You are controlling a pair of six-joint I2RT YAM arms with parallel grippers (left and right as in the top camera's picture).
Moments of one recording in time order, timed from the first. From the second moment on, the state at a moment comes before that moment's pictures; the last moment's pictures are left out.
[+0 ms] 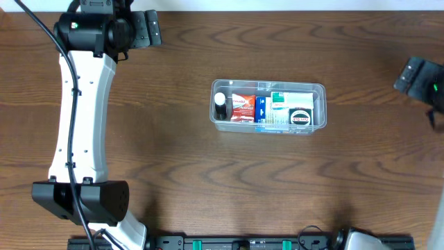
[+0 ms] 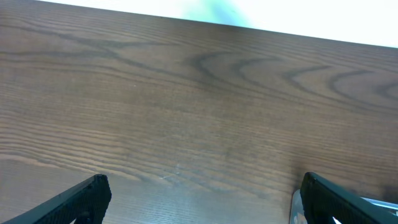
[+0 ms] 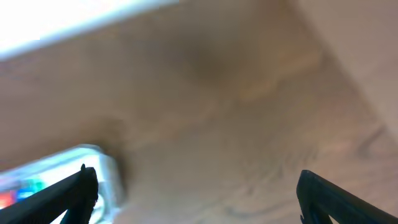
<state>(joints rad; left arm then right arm) -0.06 1.81 2.06 -1.14 -0.09 -0.18 -0.26 1.26 1.67 -1.15 0.12 0.14</state>
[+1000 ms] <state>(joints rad) -0.06 1.81 2.06 -1.14 -0.09 -0.18 0.16 0.24 1.09 -0.98 0.14 0.11</state>
